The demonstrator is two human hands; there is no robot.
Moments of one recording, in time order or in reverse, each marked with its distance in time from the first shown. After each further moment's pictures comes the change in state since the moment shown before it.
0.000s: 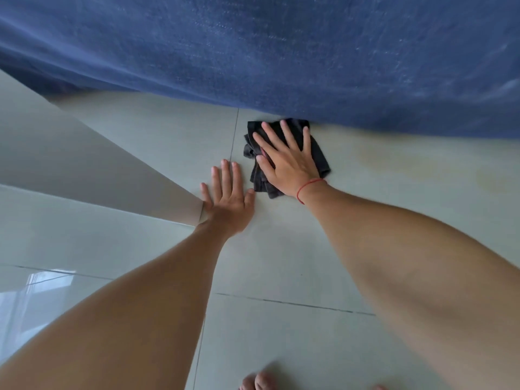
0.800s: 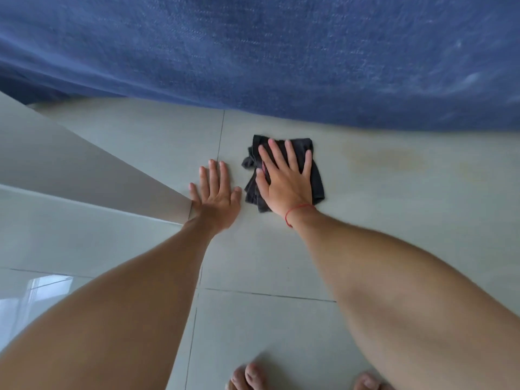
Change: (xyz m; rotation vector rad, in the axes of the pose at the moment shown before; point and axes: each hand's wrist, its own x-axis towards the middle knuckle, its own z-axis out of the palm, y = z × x) left_hand 0.000 0.001 -0.002 0.026 -0.028 -0.005; right_hand -0.049 -0.007 0.011 0.099 0.064 0.225
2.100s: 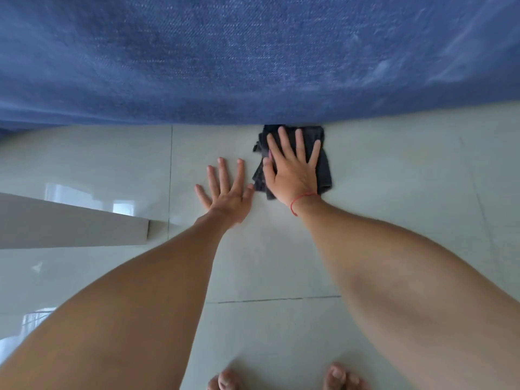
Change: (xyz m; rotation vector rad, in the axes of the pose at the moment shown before) left_hand -0.001 0.110 0.010 0.046 -0.124 0.103; right_hand 0.000 0.095 -0.032 0.017 0.052 0.175
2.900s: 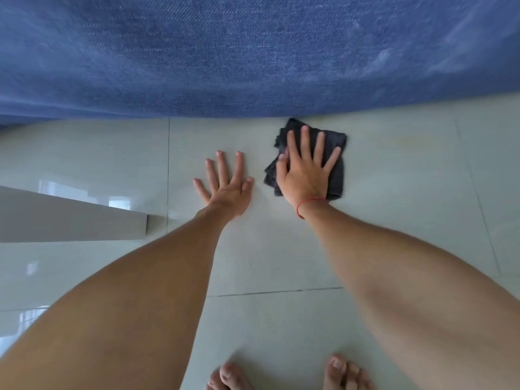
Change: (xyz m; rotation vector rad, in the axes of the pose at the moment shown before) left_hand 0.001 -0.001 0.002 -0.020 0.008 0.003; right_hand -0.020 0.011 0.001 0.006 0.057 0.210
